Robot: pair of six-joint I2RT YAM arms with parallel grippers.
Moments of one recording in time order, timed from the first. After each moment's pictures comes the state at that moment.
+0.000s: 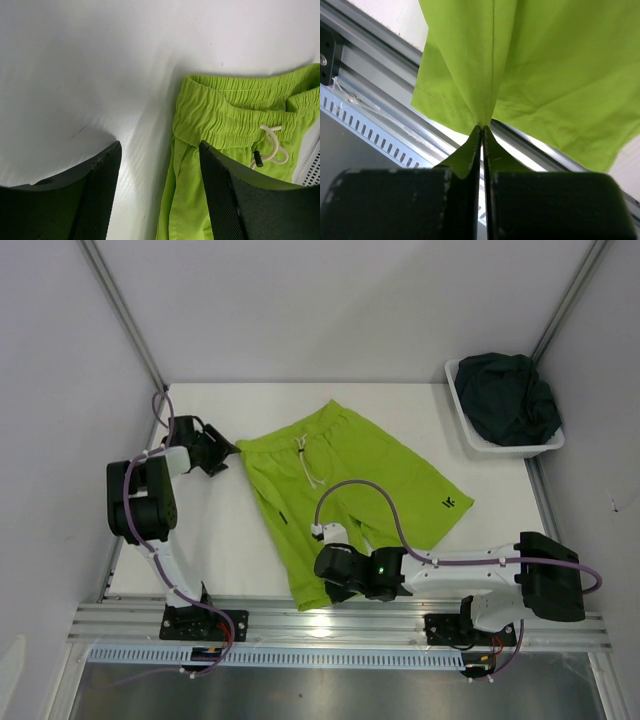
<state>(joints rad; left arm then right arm) 0.16 1.90 1.12 -0.08 0.32 -0.71 1.38 1.41 0.87 -0.42 0.22 0.83</state>
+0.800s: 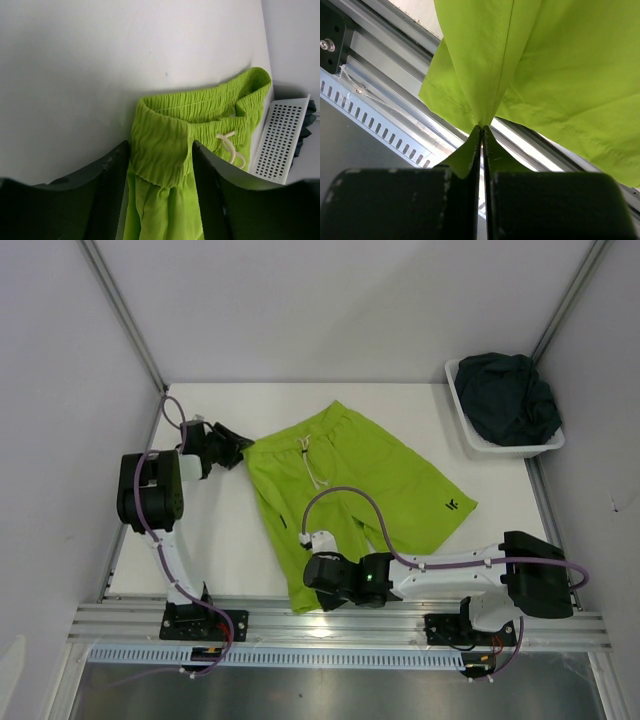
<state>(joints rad) 0.11 2.00 1.05 0.31 0.43 -0.90 1.44 1.50 0.93 -0.42 0.22 0.84</state>
